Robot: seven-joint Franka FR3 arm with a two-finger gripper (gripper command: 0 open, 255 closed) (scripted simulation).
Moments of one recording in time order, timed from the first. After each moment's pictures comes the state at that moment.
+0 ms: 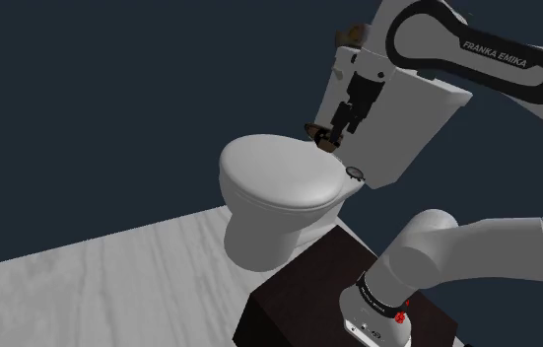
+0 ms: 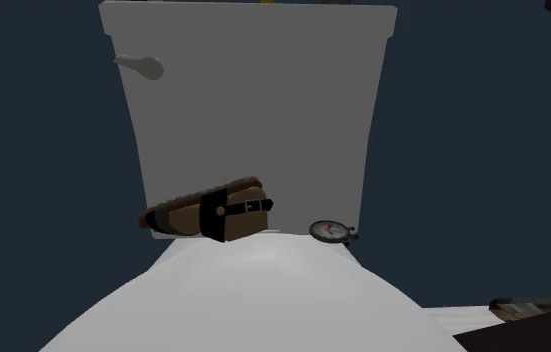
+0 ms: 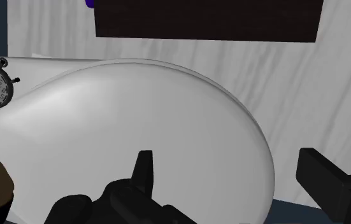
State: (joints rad) arm 0.00 -0.77 -0.01 -2.31 -0.05 1.56 -0.05
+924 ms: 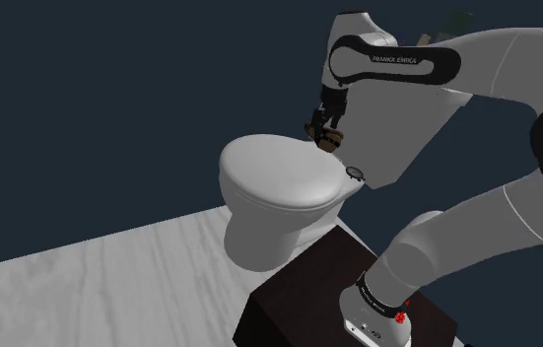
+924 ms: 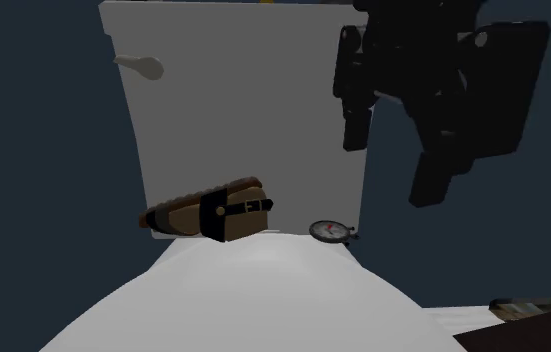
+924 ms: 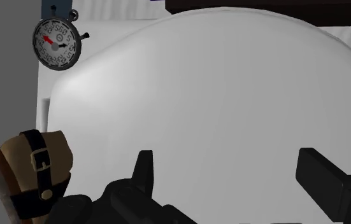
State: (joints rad) arm -0.08 -0.38 -0.07 -2.19 -0.24 1.75 -0.10
